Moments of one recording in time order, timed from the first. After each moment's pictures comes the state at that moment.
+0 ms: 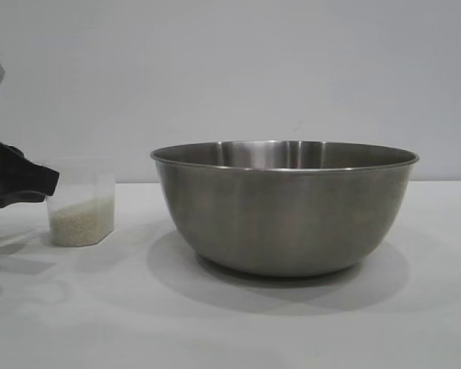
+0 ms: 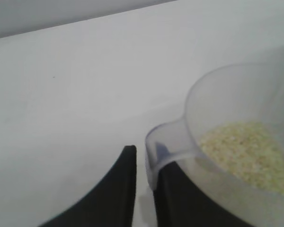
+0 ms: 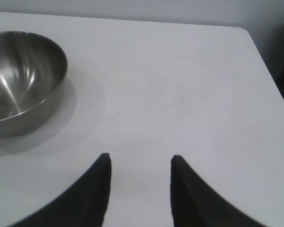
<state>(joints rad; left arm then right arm) -0.25 2.05 -0.53 0.00 -1.14 0.06 -0.17 -0.02 -0.50 0.24 1.15 -0.28</state>
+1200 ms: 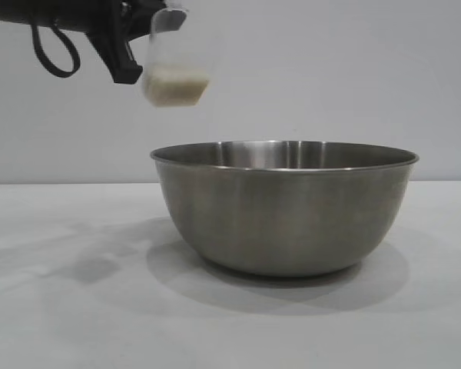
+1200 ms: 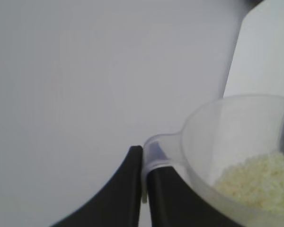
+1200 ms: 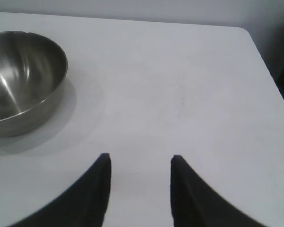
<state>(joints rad) -0.38 1.89 -0.90 0.65 -1.06 0.94 -0.17 -0.02 -0.50 0.24 1.15 -0.28</state>
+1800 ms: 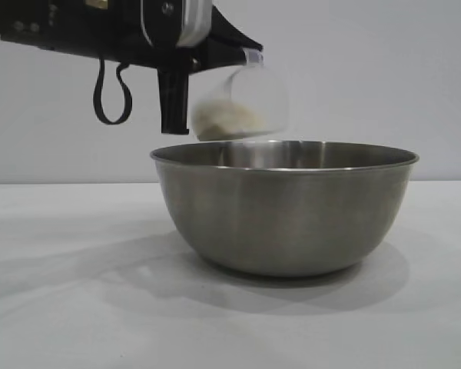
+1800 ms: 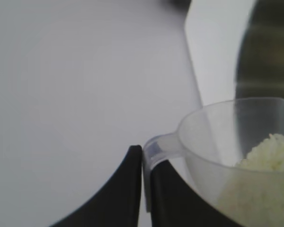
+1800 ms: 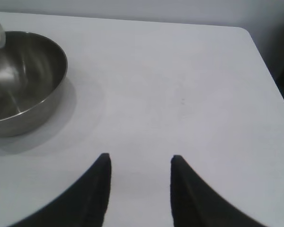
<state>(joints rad) -0.45 1.97 -0.94 0.76 -1.02 1.29 -0.17 -0.02 -0.50 0.24 1.15 -0.28</state>
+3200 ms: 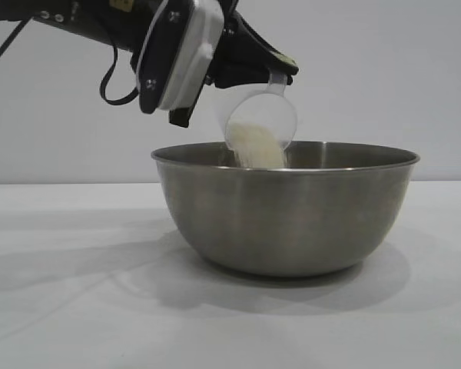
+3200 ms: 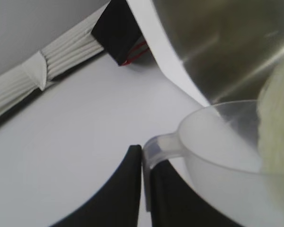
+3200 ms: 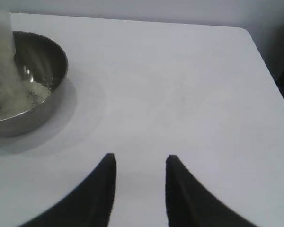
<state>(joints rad) -0.45 1.97 -1.07 1.12 -0.87 1.52 -0.17 -0.02 -0.50 0.24 1.15 -0.28</state>
